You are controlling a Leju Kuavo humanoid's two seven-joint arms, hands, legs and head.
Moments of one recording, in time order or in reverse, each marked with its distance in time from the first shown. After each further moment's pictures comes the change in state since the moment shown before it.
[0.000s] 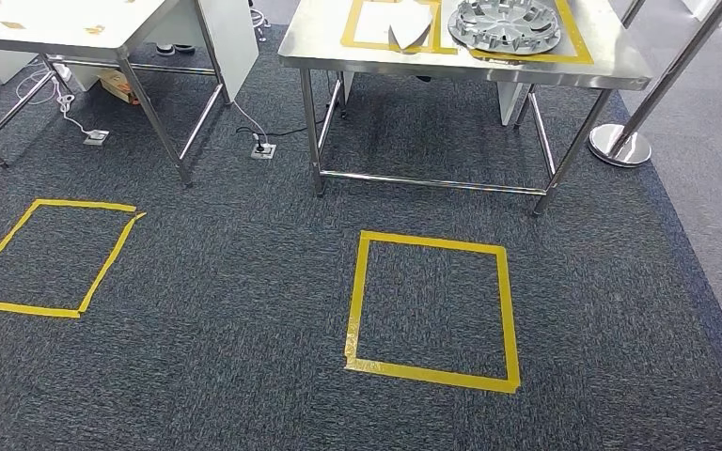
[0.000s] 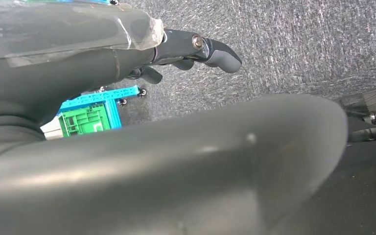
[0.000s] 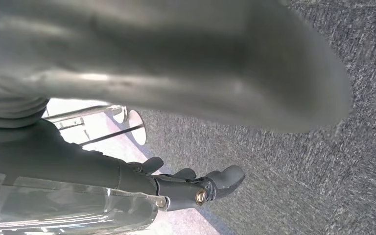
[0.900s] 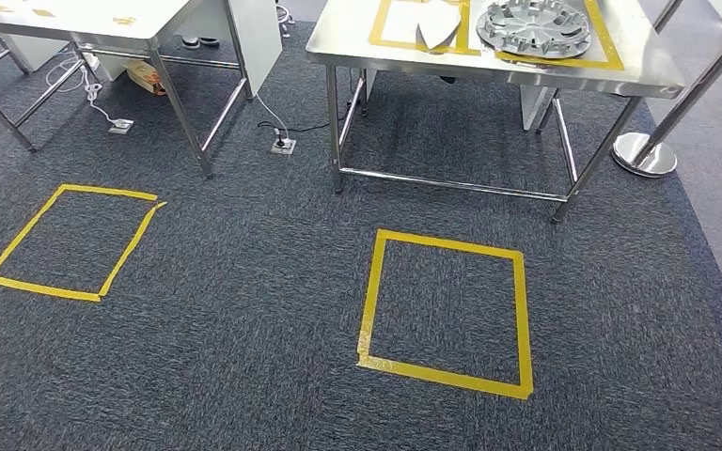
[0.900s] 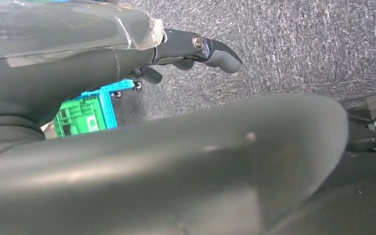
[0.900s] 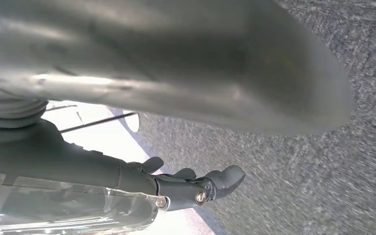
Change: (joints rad) left arm 0.004 -0.006 0.000 0.002 0.007 -0.004 -0.032; right arm 0.001 -0.006 0.005 0.000 0.034 0.029 -0.035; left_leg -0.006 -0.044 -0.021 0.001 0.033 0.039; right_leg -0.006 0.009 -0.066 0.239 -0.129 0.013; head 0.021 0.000
